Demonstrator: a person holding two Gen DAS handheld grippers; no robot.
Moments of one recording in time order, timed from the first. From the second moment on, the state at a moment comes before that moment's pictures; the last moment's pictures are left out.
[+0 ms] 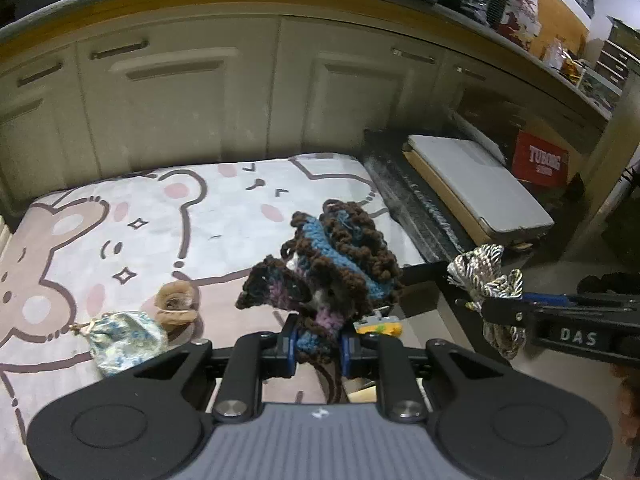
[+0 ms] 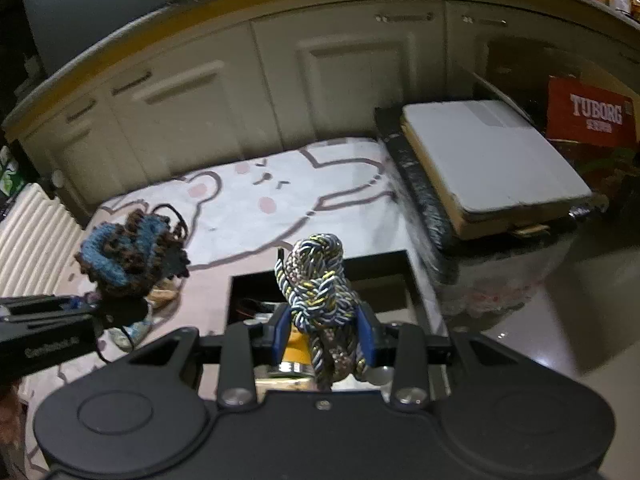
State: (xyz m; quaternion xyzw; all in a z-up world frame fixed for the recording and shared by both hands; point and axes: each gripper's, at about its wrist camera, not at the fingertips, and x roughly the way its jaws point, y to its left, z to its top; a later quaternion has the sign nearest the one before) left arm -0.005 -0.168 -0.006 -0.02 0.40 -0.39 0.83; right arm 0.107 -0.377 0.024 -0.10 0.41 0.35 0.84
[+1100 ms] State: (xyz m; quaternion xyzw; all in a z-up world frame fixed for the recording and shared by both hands) left arm 0.000 -0.275 -0.035 -0.05 0.40 -0.51 0.76; right arm 0.157 -0.376 -0.083 -0.15 0.54 0.29 0.77
